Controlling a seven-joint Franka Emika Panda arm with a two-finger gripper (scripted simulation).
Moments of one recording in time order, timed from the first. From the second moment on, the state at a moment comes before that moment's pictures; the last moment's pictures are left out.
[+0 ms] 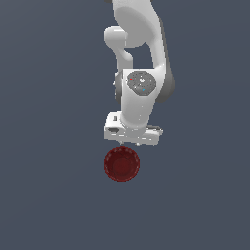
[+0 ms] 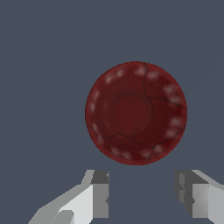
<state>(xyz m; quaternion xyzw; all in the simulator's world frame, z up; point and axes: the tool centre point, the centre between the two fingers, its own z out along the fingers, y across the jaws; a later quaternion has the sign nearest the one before) 0.040 0.018 0.157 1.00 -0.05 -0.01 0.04</state>
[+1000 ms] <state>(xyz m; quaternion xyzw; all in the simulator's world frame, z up) 0.095 0.044 0.083 0.97 -0.15 0.02 0.20</state>
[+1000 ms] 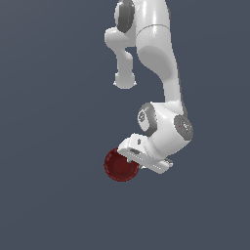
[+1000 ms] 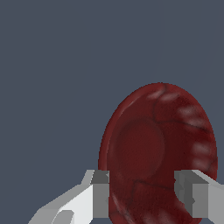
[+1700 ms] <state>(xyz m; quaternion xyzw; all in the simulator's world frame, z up) 0.103 0.055 0.069 0.96 -0.17 0.04 0.22</state>
